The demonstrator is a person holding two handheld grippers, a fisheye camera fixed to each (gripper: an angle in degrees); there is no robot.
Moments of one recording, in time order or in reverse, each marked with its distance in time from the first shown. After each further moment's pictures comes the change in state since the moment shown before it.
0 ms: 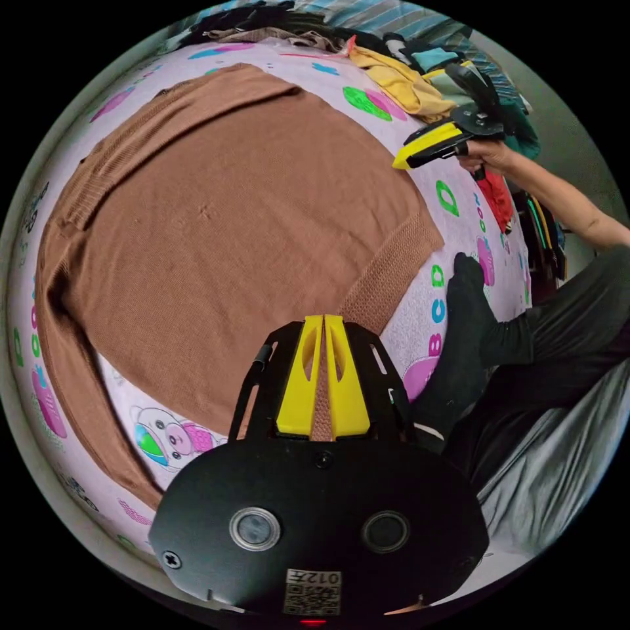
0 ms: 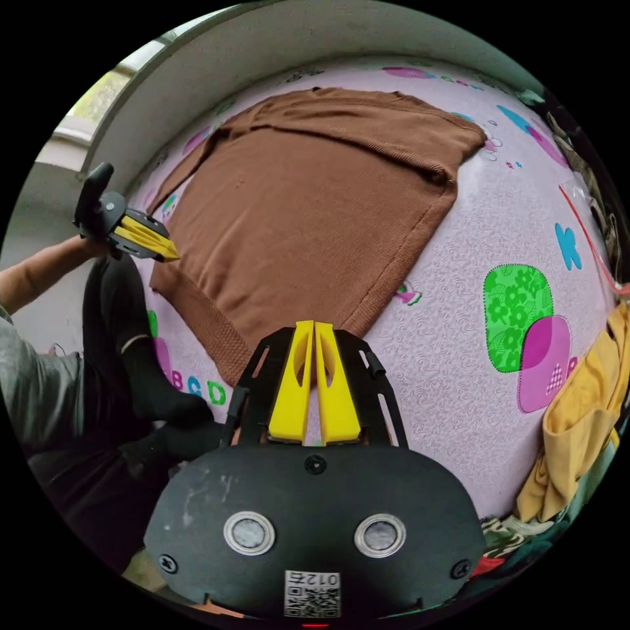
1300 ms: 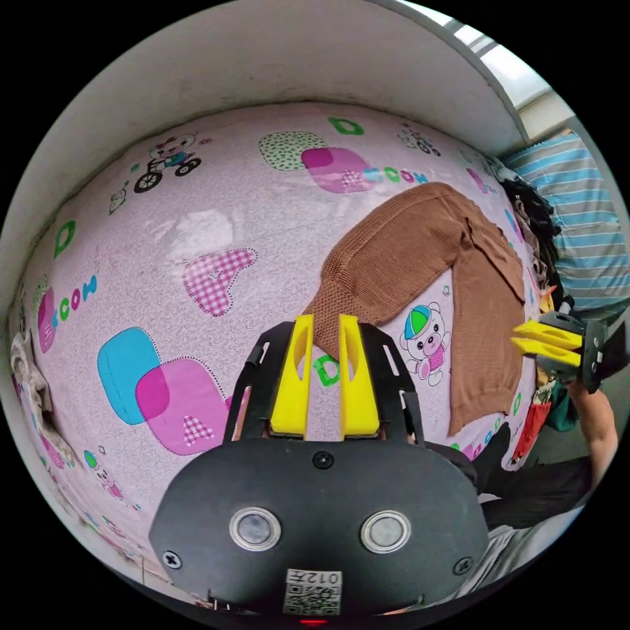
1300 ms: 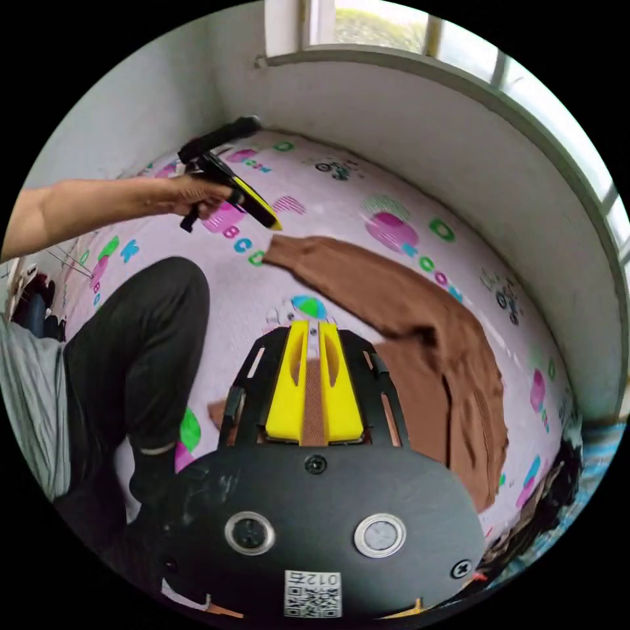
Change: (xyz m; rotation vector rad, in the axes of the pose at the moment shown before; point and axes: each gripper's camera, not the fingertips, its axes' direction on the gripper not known) left arm -0.193 0.457 -0.115 0.408 -0.112 -1.038; right arm -0.548 -0.201 -0.038 0.293 0.135 -0.801
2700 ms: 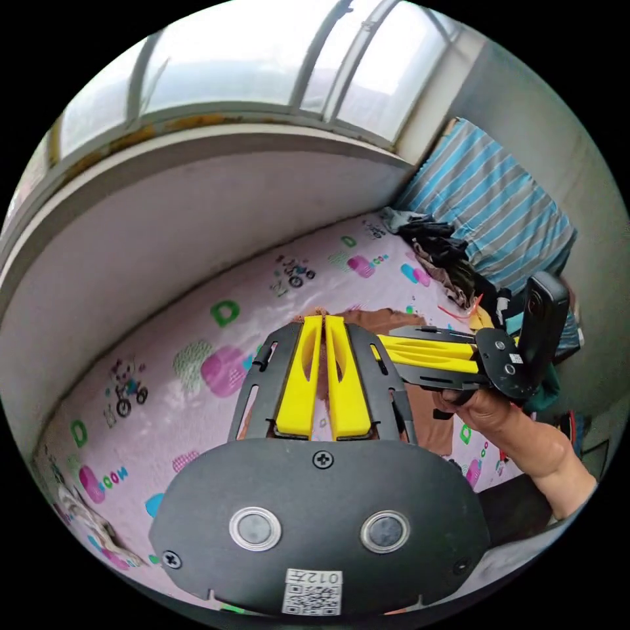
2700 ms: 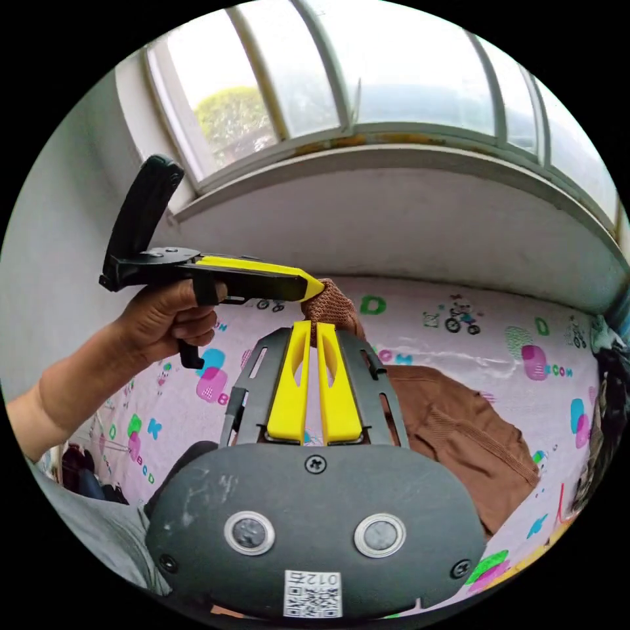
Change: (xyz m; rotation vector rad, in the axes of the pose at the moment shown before) left arm 0.216 -0.138 -0.247 0.339 0.125 0.366; right arm 0.223 0.117 -0.176 0.376 -0.022 0.575
